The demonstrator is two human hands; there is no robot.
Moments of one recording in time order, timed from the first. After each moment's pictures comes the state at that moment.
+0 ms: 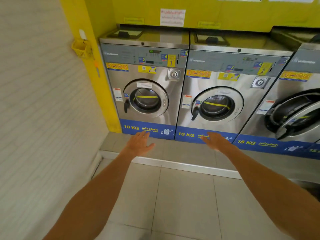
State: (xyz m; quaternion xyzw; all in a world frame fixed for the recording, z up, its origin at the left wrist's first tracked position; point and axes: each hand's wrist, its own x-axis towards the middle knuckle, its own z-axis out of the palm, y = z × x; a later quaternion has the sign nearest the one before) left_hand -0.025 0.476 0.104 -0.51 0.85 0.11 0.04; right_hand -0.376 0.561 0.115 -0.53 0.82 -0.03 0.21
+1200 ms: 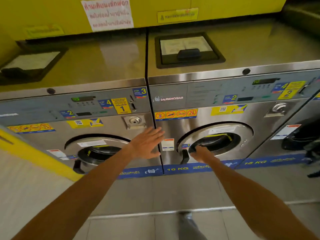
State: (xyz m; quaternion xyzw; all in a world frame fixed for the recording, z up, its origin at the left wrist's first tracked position) left_hand -0.391 -0.027 0.104 -0.13 0.98 -0.11 0.12; right_hand -0.643 0.112 0.001 -0.41 0.84 -0.06 0.34
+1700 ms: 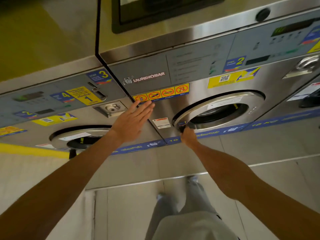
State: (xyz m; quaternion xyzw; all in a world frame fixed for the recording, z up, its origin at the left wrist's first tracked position) left_hand -0.429 -0.065 0.092 -0.10 0.93 -0.31 0.16; right_hand -0.629 0.061 -0.111 -0.32 0.85 -0.13 0.39
